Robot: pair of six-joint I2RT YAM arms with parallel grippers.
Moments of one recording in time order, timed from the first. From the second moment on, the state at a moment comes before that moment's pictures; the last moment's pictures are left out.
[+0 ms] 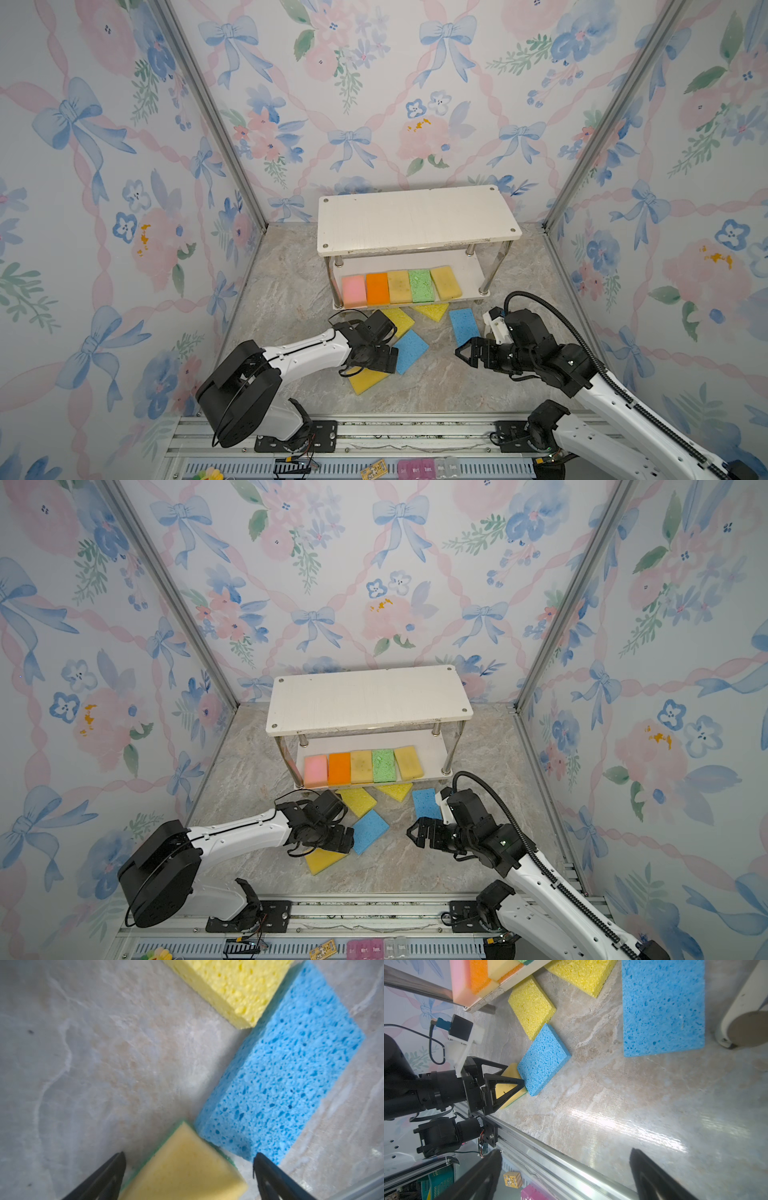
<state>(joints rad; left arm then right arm) -0.81 1.40 0.71 -0.55 0.04 -0.61 0.62 0.77 0.65 -0.78 -0.28 0.73</state>
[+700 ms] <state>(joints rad) -0.96 1.69 0.96 -0.56 -0.07 -0.50 0.64 0.75 0.65 -0.77 -0.28 0.74</state>
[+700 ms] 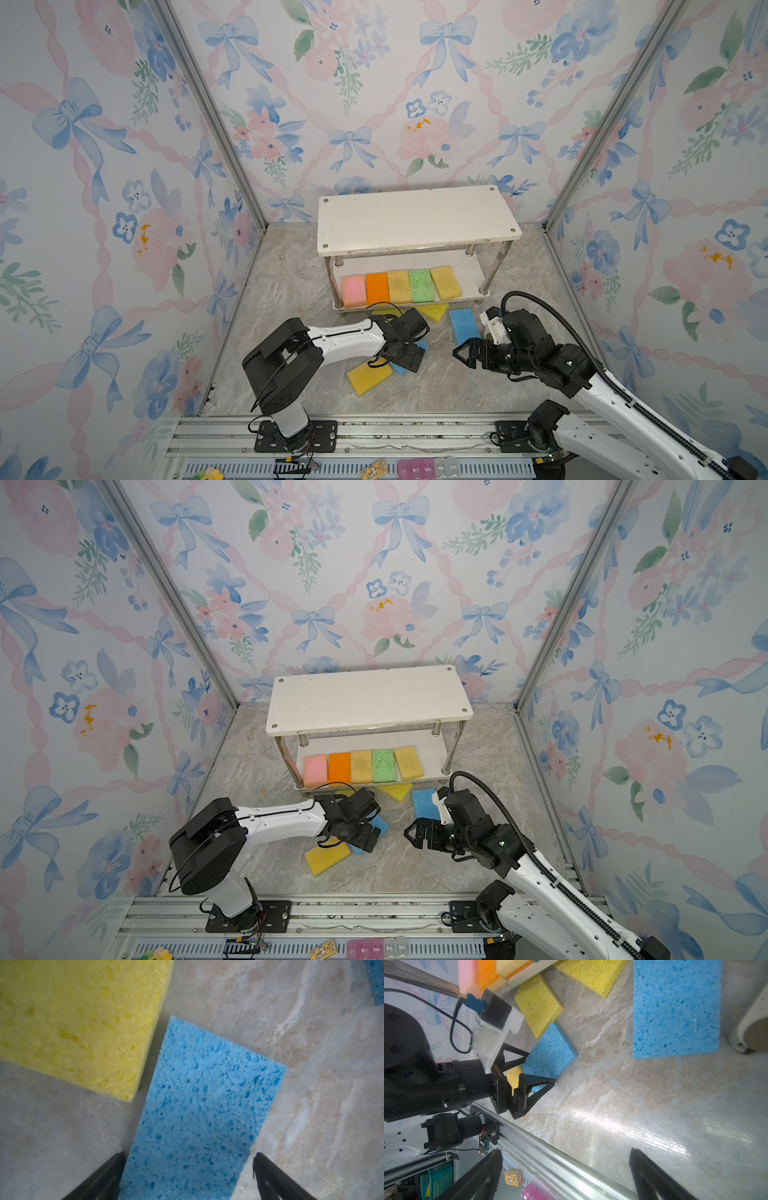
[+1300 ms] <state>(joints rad) -1.02 1.72 1.02 -0.57 -0.11 -0.50 0.60 0.71 0.65 -0.81 -0.28 0.74</state>
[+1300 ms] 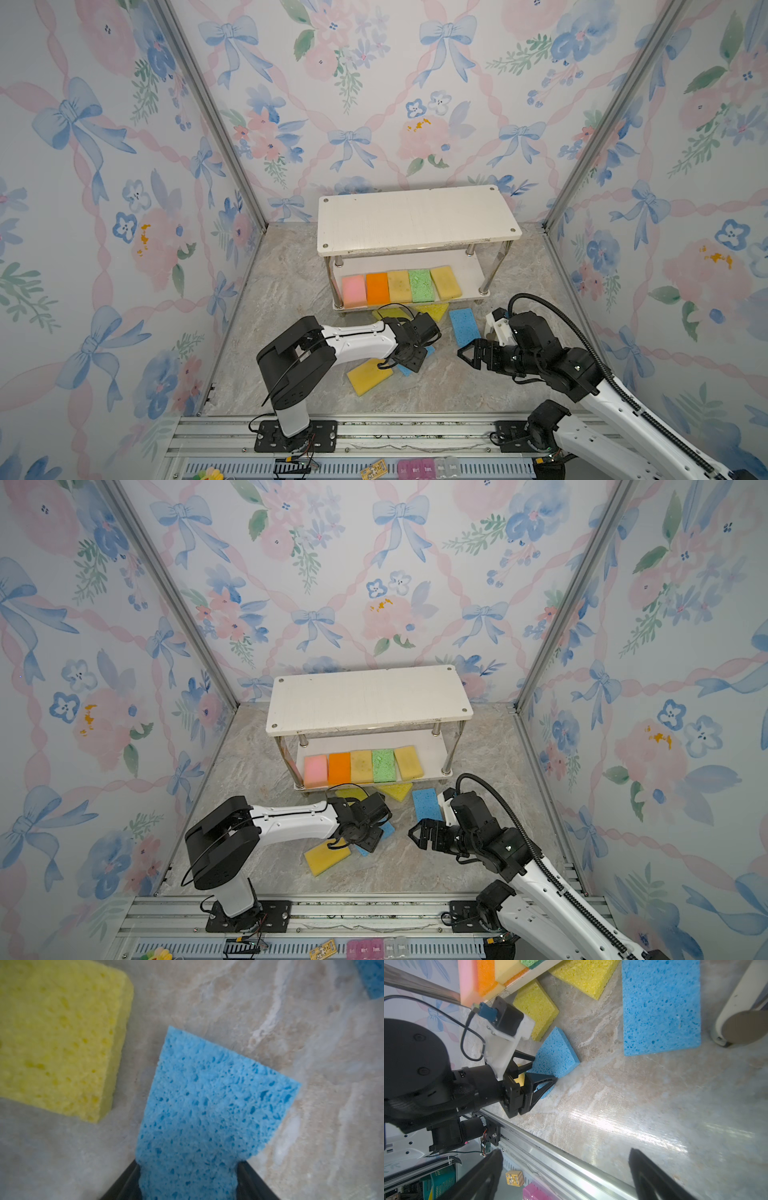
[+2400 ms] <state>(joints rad) -1.09 1.14 0.48 0.12 -0.27 -1.88 0.97 0.99 0.74 -0.60 -0.14 0.76</state>
